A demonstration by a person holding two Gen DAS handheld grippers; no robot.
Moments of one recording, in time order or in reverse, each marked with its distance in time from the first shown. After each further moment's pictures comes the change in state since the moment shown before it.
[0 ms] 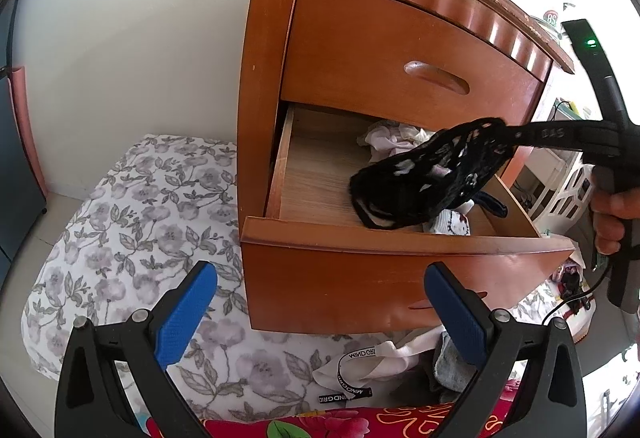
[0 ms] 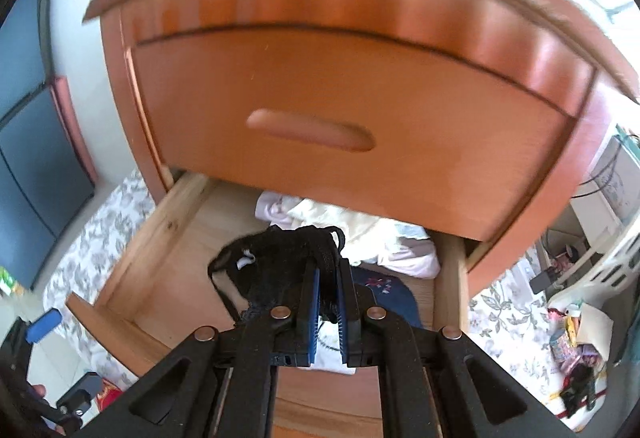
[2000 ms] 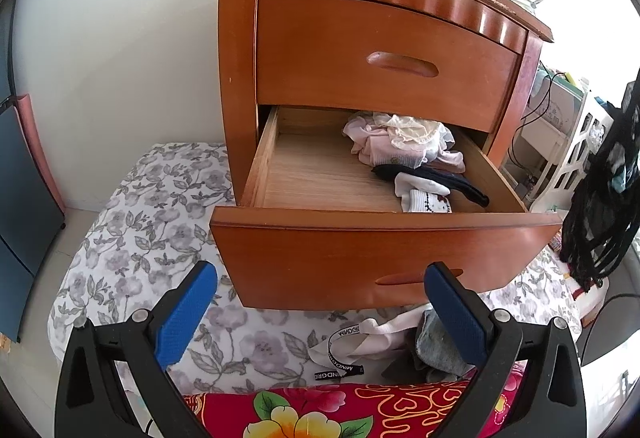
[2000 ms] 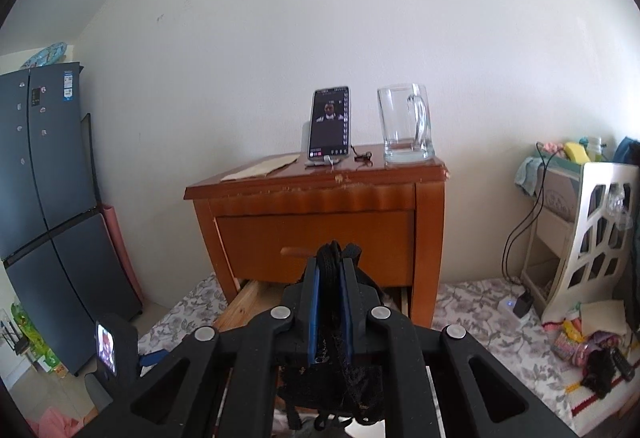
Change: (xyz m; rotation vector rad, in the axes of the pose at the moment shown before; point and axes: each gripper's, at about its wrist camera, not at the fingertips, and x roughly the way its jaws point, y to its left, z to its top) left arm -0.027 -0.043 -0.005 0.079 0.032 0.069; right arm -0.244 -0.061 -0.089 0.189 -0.481 0.110
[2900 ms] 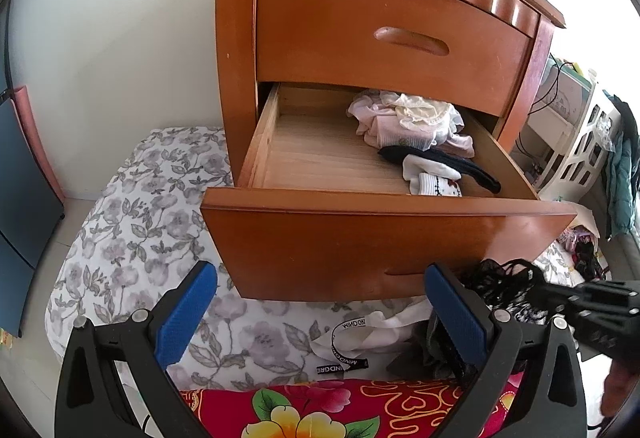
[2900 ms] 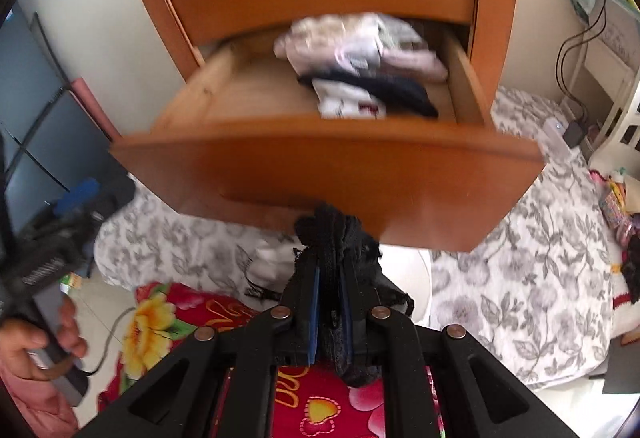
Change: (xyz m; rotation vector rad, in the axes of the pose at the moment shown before) left arm 0.022 0.001 -0.005 0.000 0.060 0.003; right arm 0.146 0.001 -0.179 0.042 0.724 0.002
